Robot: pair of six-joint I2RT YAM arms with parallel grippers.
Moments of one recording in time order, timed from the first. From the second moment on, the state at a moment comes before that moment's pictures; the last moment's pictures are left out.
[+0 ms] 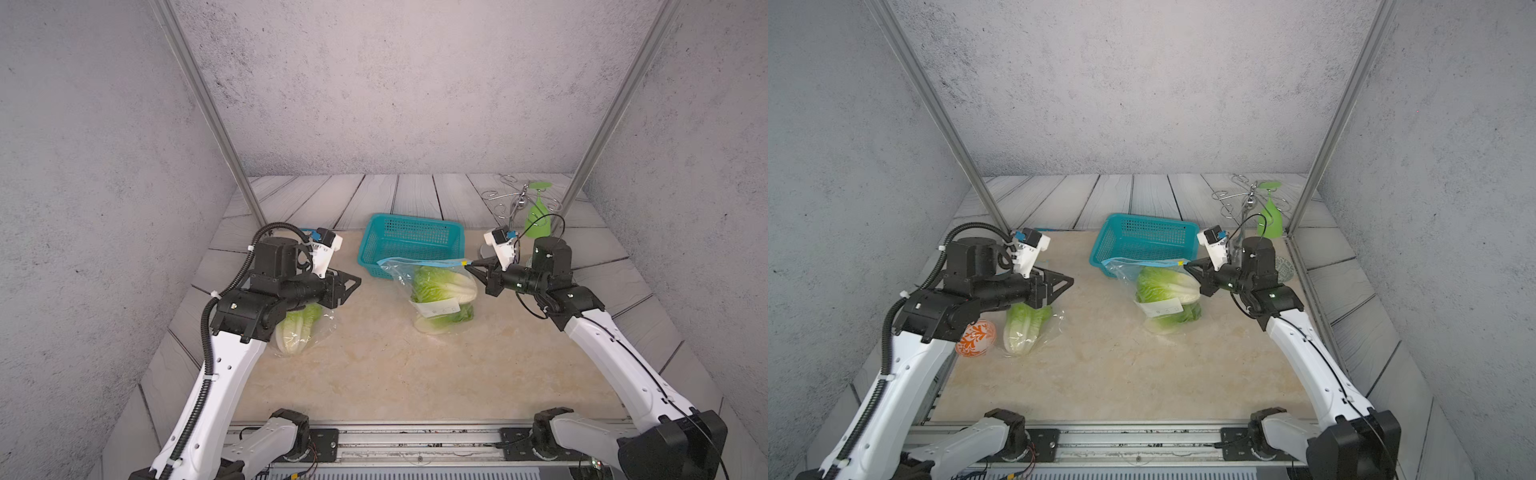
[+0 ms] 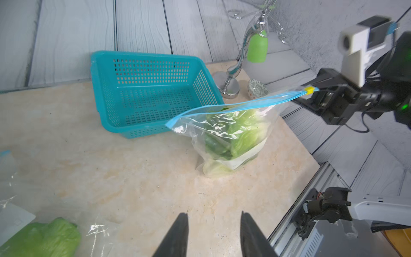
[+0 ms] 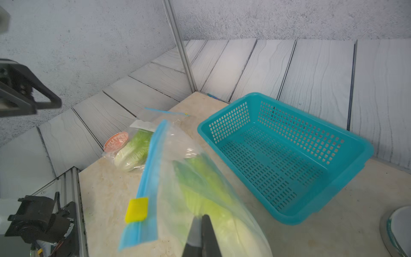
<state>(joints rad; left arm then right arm) -0.29 1.06 1.43 -0.94 0.51 -0.06 0.25 1.17 1.10 -0.36 -0.69 -0.04</state>
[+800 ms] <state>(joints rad) -0.66 1.45 1.62 -0.68 0.59 0.44 0.33 1.17 1.29 -0.71 -0.70 -0.09</state>
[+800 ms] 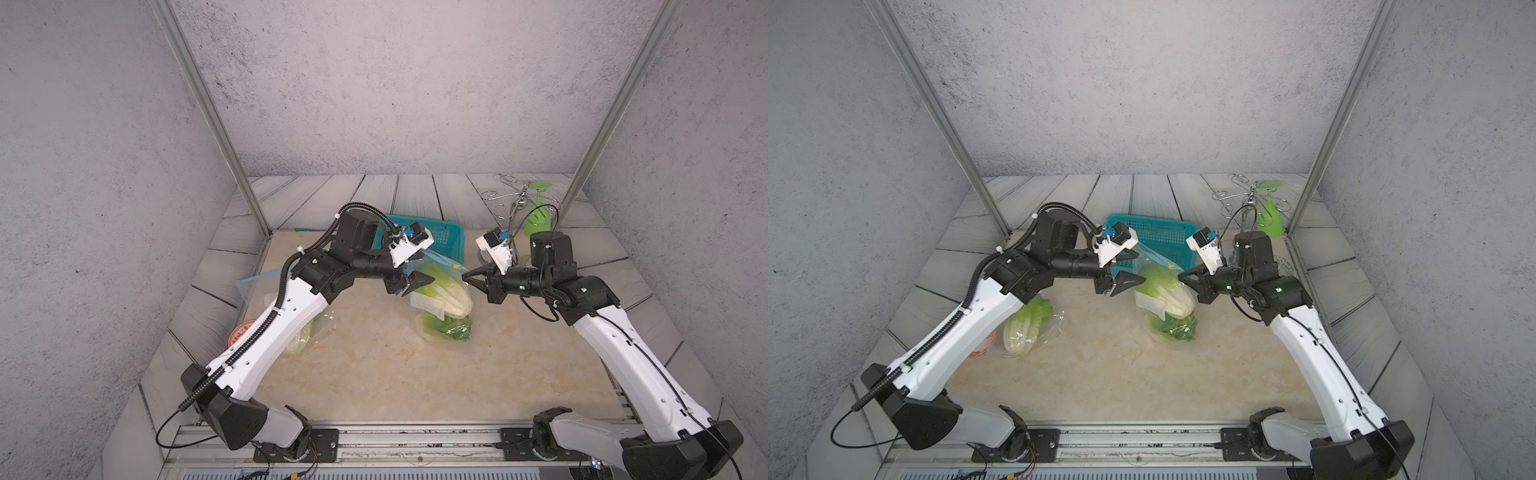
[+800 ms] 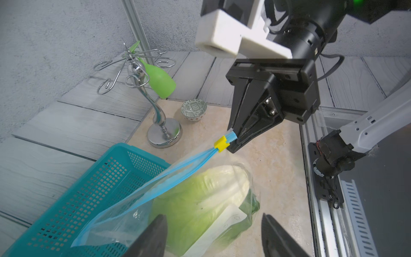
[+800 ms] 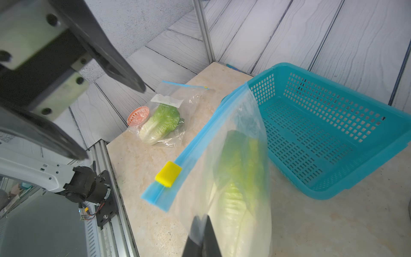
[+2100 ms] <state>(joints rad) -0.69 1.70 1.78 -0.67 0.84 0.75 0.37 1.15 1.27 -0.76 -0.74 -0.19</state>
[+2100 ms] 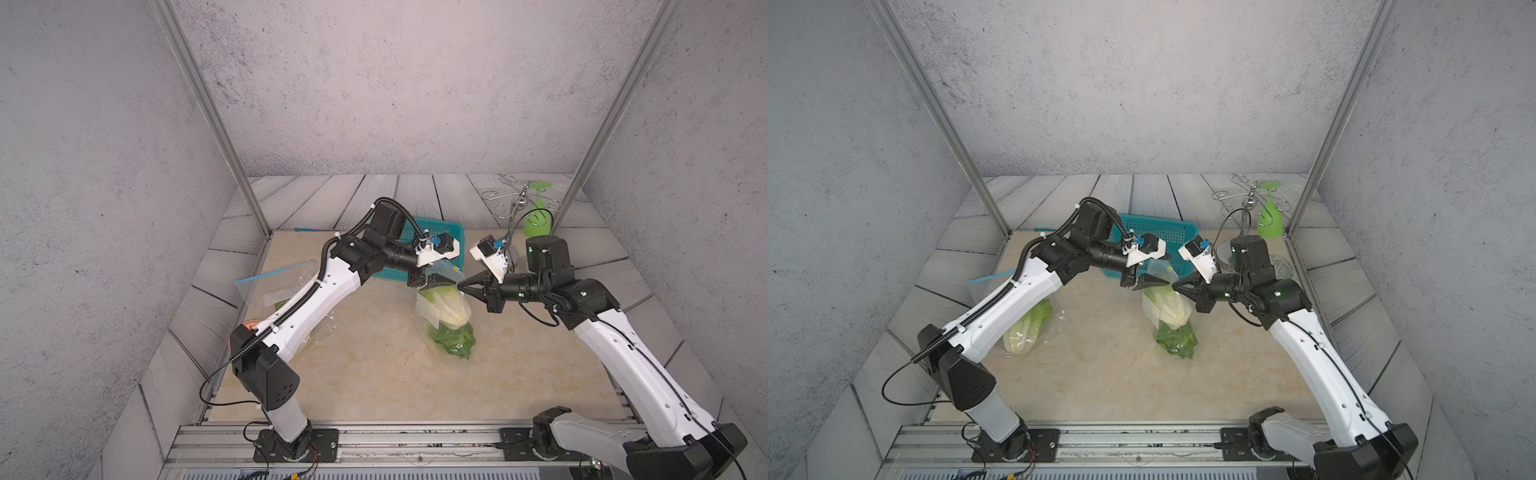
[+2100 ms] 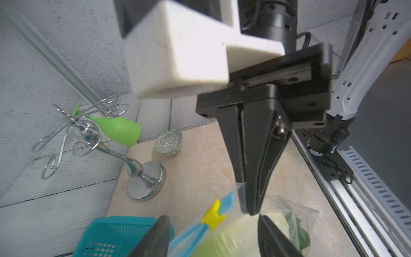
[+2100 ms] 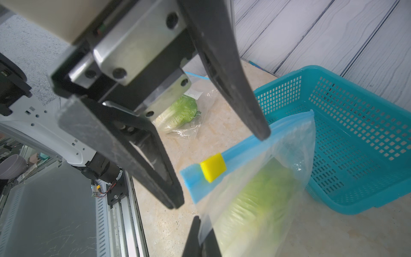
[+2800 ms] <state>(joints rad) -0.70 1.74 1.83 -0.77 0.84 0.79 0.37 1.08 1.24 -0.76 -0.73 -0.20</state>
